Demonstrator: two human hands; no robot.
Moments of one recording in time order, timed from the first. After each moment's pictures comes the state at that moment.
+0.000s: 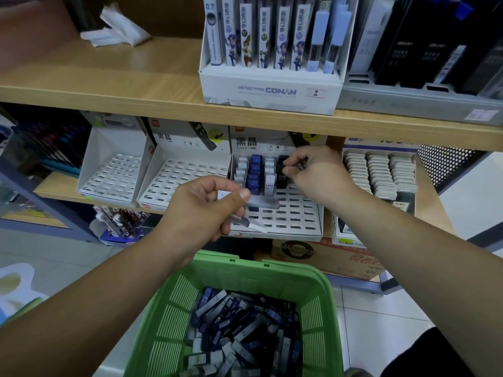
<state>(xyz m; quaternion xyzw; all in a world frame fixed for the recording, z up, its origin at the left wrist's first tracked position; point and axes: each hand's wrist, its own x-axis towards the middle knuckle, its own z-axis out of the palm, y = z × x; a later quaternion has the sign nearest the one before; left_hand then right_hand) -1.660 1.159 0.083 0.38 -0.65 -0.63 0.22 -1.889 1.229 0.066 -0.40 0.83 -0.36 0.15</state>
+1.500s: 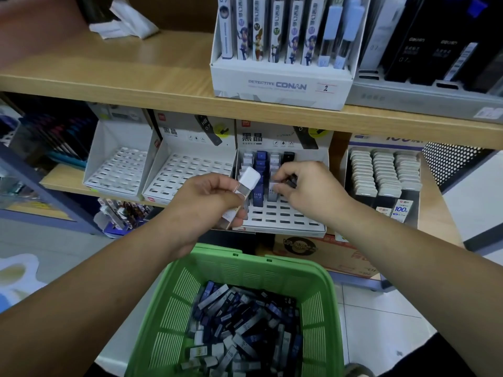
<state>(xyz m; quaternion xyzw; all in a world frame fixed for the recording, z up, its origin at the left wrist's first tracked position) -1.658 1.153 0.088 0.42 -0.61 -0.65 0.15 -1.862 1.243 0.055 -0.51 0.80 -0.29 0.13</state>
